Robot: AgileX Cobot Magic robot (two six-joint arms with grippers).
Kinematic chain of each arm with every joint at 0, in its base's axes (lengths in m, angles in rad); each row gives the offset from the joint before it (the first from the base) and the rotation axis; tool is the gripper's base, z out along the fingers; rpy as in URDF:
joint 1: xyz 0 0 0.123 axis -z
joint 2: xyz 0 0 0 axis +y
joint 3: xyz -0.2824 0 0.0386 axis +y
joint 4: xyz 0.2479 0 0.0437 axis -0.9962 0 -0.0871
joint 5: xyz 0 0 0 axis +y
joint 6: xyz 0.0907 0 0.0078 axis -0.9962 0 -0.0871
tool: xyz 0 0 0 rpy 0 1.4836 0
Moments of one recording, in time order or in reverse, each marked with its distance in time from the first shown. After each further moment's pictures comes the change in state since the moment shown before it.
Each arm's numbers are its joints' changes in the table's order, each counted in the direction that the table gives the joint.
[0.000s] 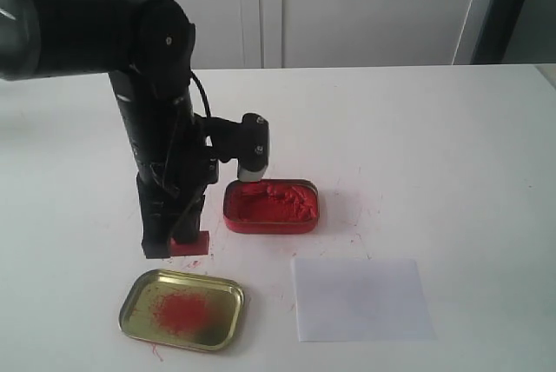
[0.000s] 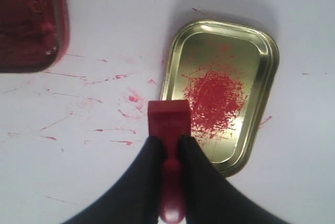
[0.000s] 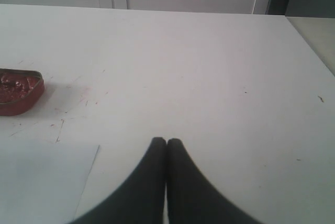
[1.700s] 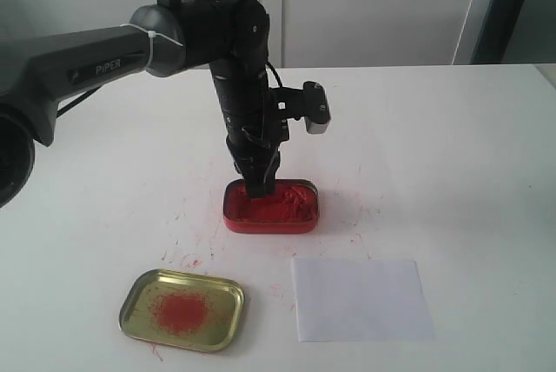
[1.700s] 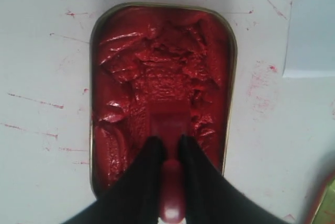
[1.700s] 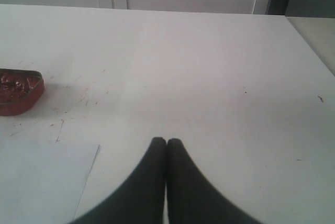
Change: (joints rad) left arm -0.032 0.464 -0.626 0.082 0.070 -0.003; right arm 0.000 0.000 0.000 0.000 0.000 0.000
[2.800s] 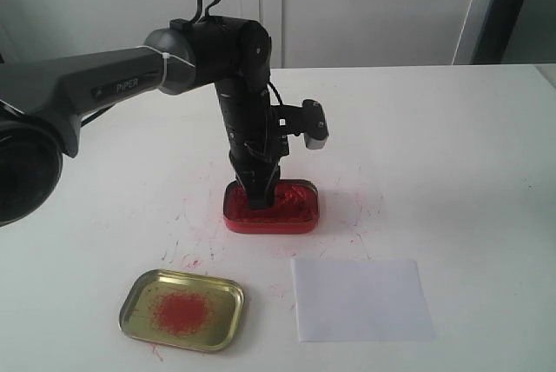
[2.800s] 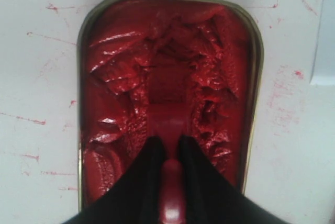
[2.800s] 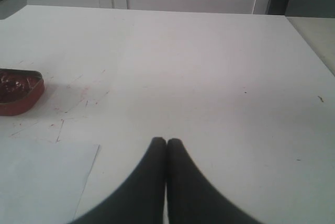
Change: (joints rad) left arm -0.004 0.091 -0.026 0.009 -0.008 -0.013; right arm 0.000 0.000 0.000 0.000 0.000 0.000
